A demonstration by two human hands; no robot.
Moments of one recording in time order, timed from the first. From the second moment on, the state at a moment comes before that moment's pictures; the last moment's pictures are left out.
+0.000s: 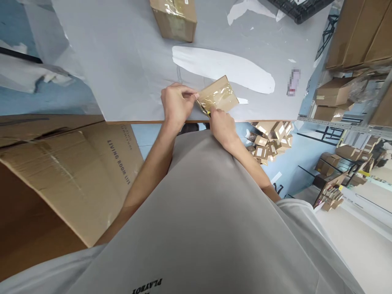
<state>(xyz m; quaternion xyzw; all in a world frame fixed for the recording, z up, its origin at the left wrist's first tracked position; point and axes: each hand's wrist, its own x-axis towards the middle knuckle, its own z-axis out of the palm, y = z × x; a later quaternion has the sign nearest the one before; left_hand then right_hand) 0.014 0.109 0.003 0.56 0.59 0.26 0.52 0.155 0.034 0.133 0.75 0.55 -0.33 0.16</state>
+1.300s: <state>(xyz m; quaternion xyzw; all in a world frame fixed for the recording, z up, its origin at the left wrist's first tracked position) 0.107 0.117 0.040 0.78 0.43 0.17 0.43 0.284 0.026 0.100 0.80 0.49 -0.35 -0.09</state>
